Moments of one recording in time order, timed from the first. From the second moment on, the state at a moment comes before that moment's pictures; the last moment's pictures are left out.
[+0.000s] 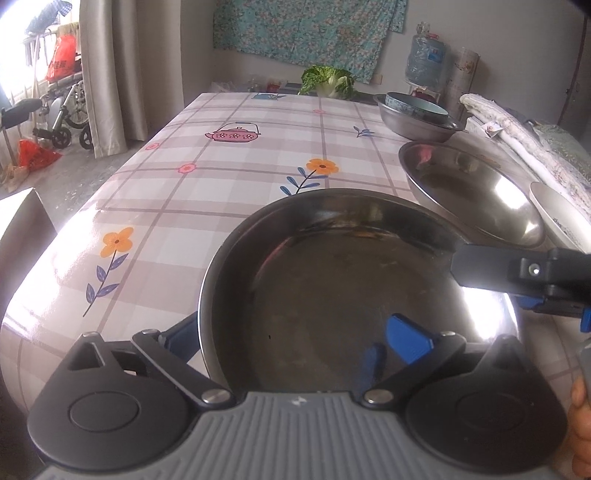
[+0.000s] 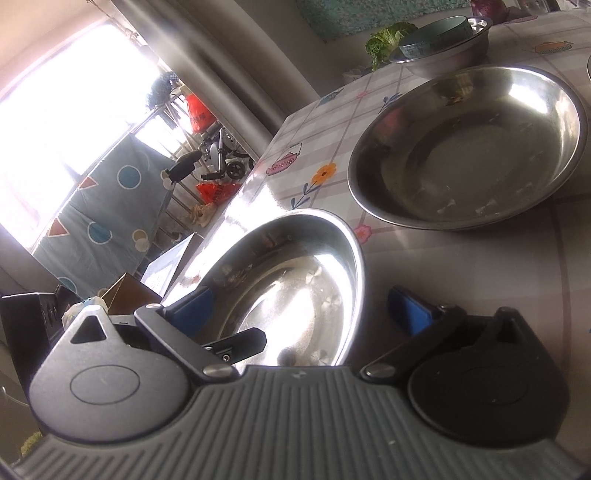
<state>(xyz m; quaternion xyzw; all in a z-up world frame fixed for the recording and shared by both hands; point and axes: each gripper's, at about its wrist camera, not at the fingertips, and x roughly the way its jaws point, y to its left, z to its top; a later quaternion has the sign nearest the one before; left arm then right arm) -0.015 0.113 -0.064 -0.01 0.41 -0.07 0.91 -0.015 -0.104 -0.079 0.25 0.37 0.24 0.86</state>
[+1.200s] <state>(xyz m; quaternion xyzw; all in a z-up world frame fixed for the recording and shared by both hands) -0.011 0.114 -0.062 -0.01 0.43 -0.08 0.90 -0.009 -0.108 -0.081 0.26 0.37 0.25 0.85</state>
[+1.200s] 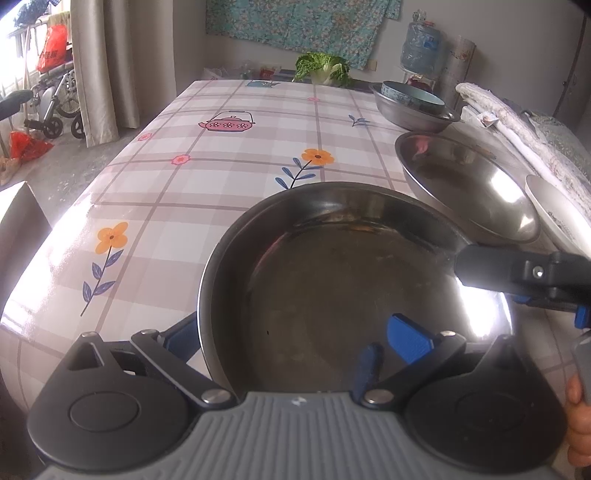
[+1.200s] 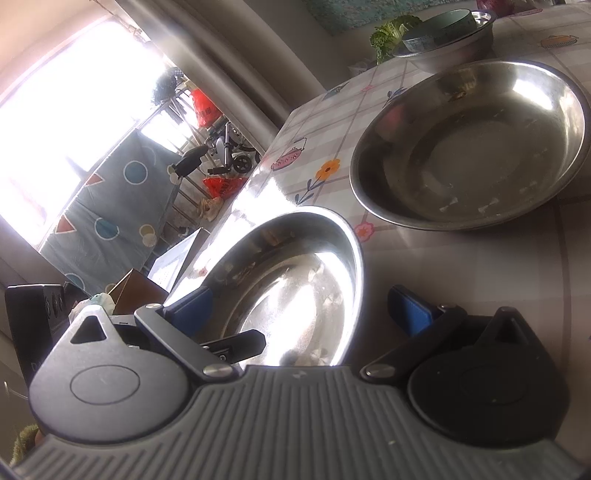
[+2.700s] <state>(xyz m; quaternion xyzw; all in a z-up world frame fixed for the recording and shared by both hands) -0.008 0.131 -0.059 -0.07 0.43 -0.10 0.89 -0.008 -0.111 -0.082 0.27 0.37 0.25 0.85</state>
